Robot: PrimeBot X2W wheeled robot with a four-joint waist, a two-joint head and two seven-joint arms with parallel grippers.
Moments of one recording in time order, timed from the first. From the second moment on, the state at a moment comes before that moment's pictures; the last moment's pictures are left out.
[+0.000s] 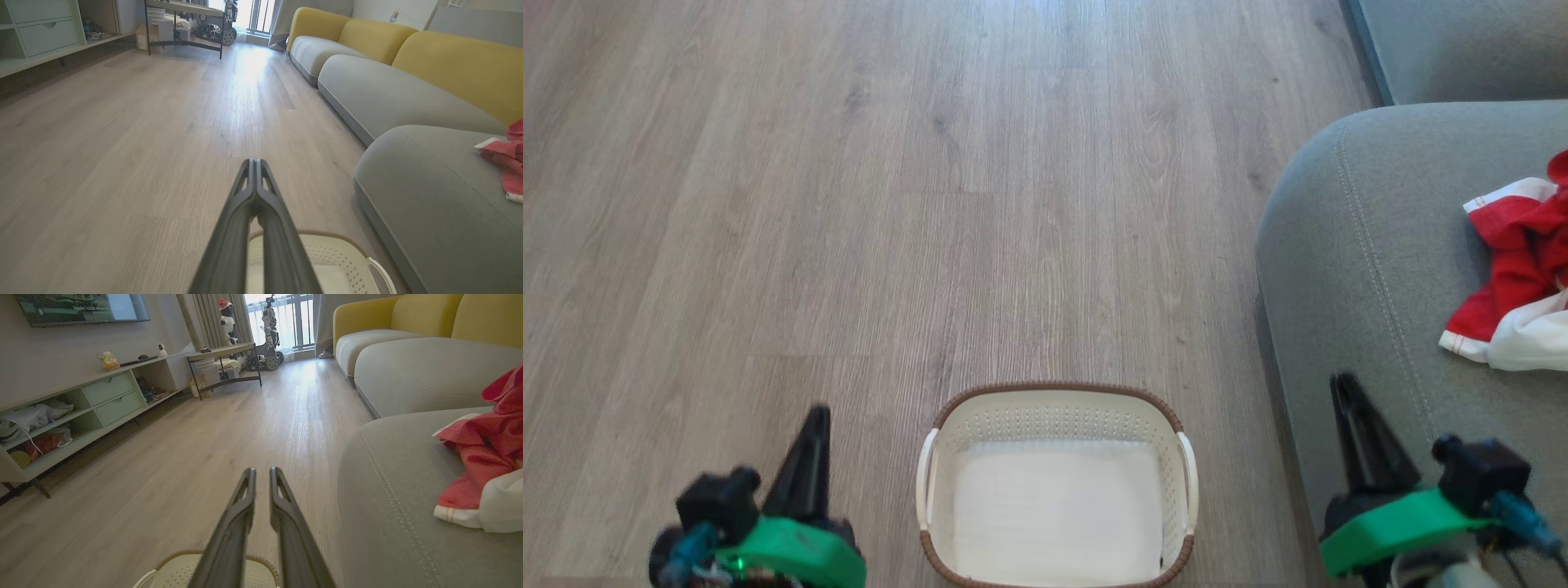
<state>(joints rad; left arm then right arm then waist) 0.02 0.06 -0.08 0.25 -0.23 -0.11 -0.25 0.06 -0.13 0.07 0.12 0.32 0.12 -0.25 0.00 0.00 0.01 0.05</state>
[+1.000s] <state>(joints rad) 0.05 0.06 -0.06 0.30 -0.53 -0.11 -0.17 0.08 -0.12 0.06 0.19 0.61 0.12 -0.18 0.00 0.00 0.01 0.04</state>
